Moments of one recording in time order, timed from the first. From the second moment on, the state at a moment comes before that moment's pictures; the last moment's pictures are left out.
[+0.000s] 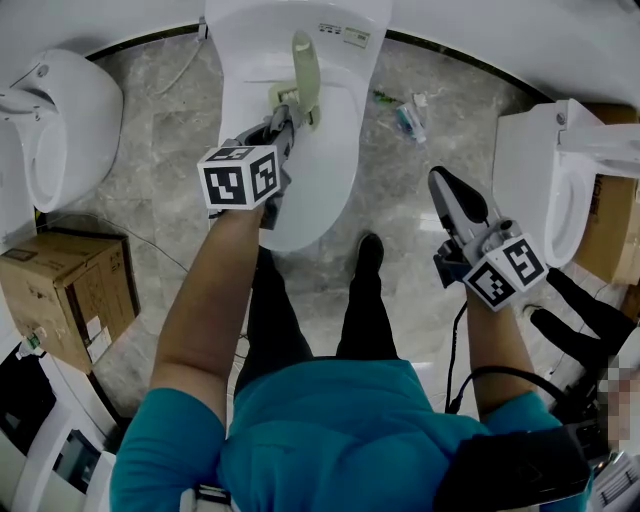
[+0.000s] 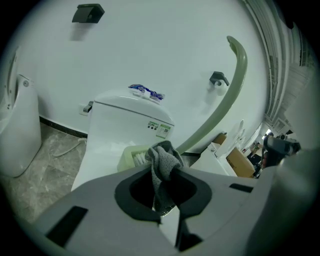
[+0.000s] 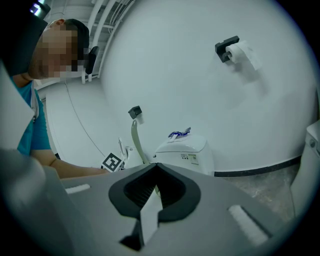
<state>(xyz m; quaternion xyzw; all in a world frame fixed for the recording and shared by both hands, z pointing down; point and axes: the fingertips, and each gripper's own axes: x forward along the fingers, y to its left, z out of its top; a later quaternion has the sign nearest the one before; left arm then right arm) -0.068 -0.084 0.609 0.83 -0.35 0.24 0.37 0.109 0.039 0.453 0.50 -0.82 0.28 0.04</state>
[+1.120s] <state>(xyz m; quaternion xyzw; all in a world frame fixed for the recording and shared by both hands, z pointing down) -0.092 -0.091 0.594 0.82 -0.38 0.27 0.34 0.126 0.036 0.430 0.51 -0.82 0.27 0.03</state>
